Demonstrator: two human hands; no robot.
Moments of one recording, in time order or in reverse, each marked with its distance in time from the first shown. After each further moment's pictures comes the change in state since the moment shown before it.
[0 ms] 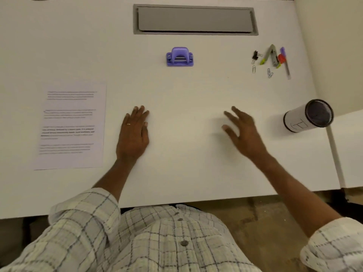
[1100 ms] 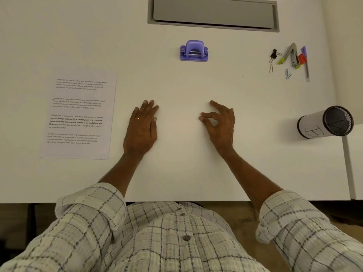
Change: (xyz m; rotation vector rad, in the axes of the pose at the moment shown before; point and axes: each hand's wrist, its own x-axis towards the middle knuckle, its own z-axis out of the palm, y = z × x) left_hand 0.001 0.001 -0.001 -0.023 -0.015 -0.035; right_hand 0.047 -0.053 0.097 0.336 0.225 0.125
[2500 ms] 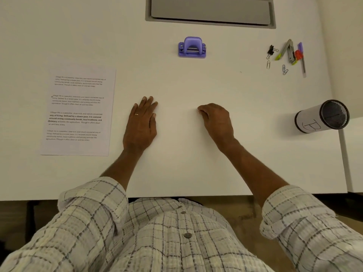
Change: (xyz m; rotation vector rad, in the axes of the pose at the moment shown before) left_hand -0.002 -0.001 0.002 -0.016 0.051 0.021; right_hand 0.010 -0.029 -0.013 -0.262 -0.186 -0.136
